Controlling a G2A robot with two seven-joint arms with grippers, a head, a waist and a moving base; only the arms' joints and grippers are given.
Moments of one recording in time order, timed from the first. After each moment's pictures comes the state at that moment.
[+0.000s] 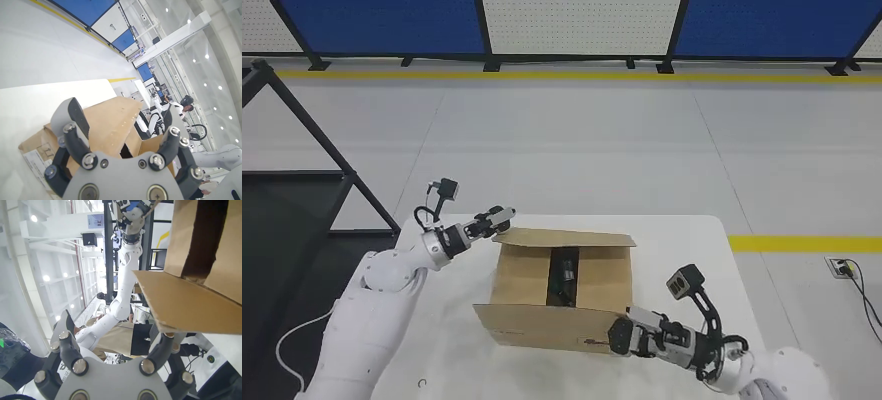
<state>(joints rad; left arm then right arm) 0.52 -1.18 -1.23 -0.94 -0.14 -0.60 -0.87 -1.23 -1.18 1.43 -1.91 0.44 0.10 0.96</state>
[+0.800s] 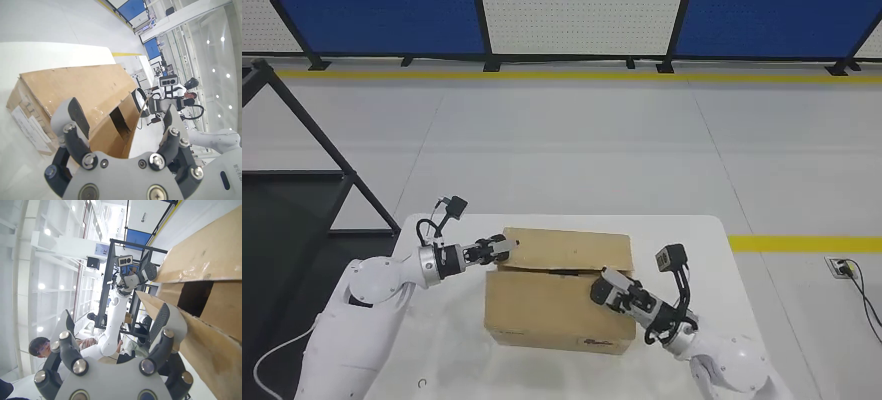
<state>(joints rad) 0.62 -1.12 -1.28 -1.14 -0.13 -0.42 -1.09 -1.08 -1.22 1.24 -1.70 0.28 -0.17 0.59</state>
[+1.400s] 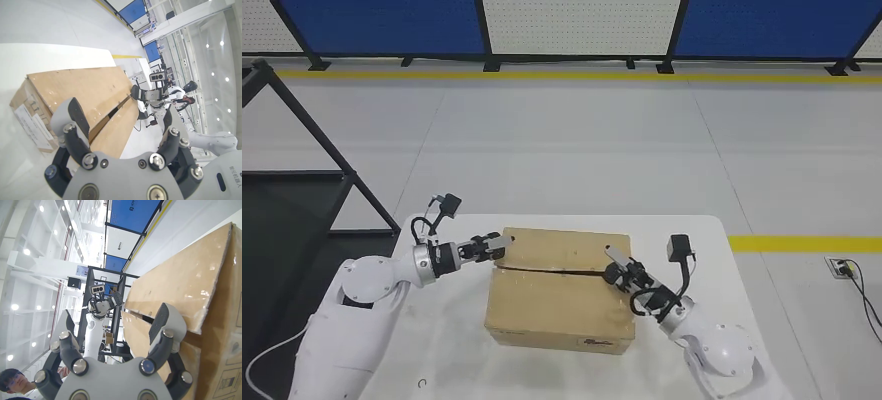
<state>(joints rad) 0.63 -1.10 -1.29 -1.16 -0.15 -0.39 -1.08 -1.02 -1.24 1.22 -1.62 0.18 -0.04 0.42</state>
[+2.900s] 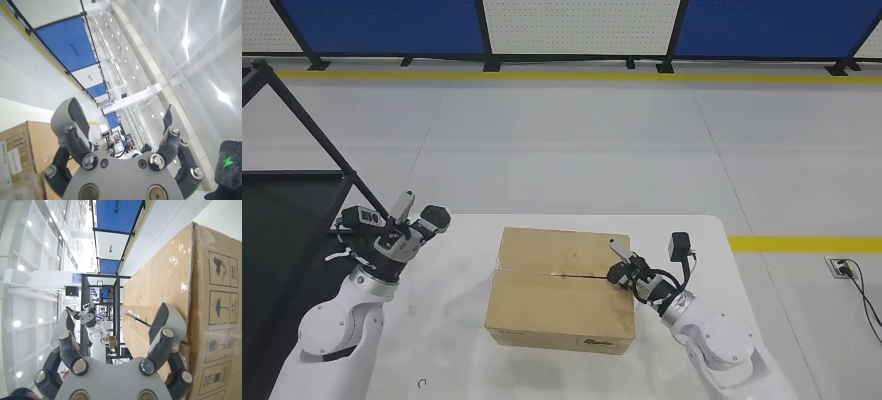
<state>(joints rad) 1.01 -1.09 -1.57 -1.50 -0.53 -0.35 -0.52 -0.99 -1.24 1.23 -1.59 0.22 0.07 0.43</state>
